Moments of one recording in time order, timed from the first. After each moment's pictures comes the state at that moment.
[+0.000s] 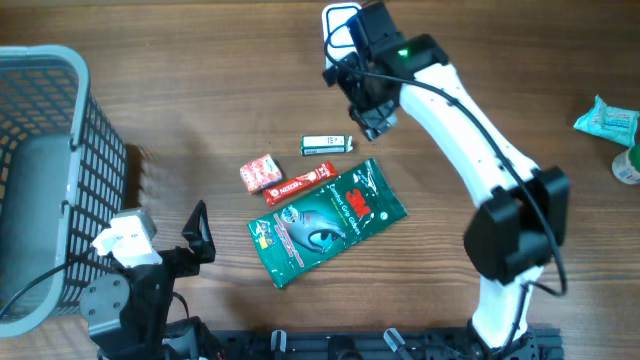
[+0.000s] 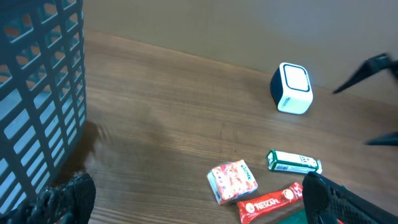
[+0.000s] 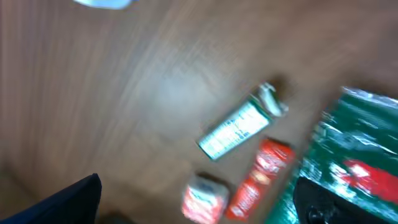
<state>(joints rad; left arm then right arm) 0.26 0.16 0.51 -0.67 0.25 -0.16 0.46 2.07 1.85 -0.96 -0.15 1.36</state>
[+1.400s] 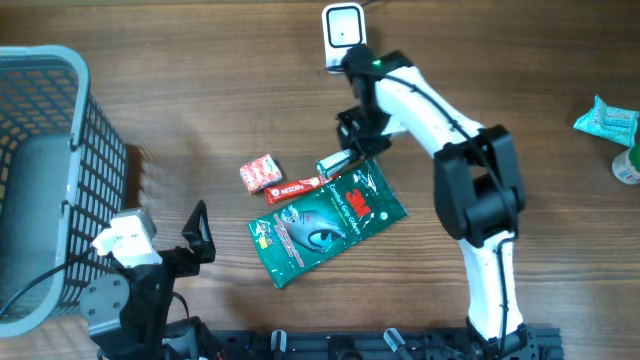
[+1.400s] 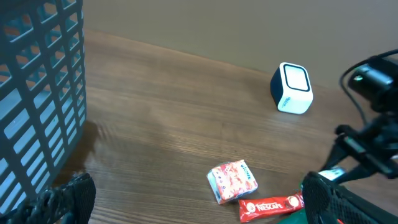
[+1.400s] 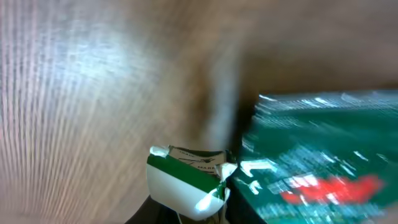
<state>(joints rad) 0.26 0.16 0.51 -0.67 0.25 -0.16 0.42 2.29 1.86 -1.20 -0.32 1.43</state>
